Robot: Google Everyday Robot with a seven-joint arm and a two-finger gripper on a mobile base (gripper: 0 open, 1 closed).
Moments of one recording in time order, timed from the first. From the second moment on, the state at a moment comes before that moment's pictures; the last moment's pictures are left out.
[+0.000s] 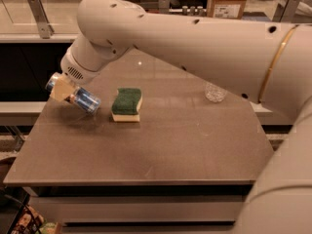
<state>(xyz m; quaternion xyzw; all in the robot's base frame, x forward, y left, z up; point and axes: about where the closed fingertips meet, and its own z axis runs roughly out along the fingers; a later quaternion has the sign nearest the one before) 0.579 0.231 0.880 -0.57 0.73 0.20 0.32</state>
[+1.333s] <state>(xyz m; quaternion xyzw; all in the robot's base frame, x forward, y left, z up) 0.576 0.267 0.828 -0.65 0.71 0.15 0.23</state>
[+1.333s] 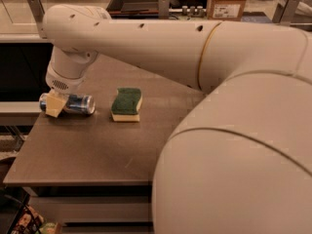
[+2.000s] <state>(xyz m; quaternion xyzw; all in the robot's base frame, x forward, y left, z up) 0.574 0.268 0.828 -0.65 0.71 0.15 0.23</state>
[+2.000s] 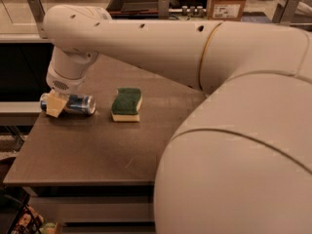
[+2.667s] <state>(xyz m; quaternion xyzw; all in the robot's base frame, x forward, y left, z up) 0.572 0.269 0.828 -0.66 0.70 0.15 0.23</state>
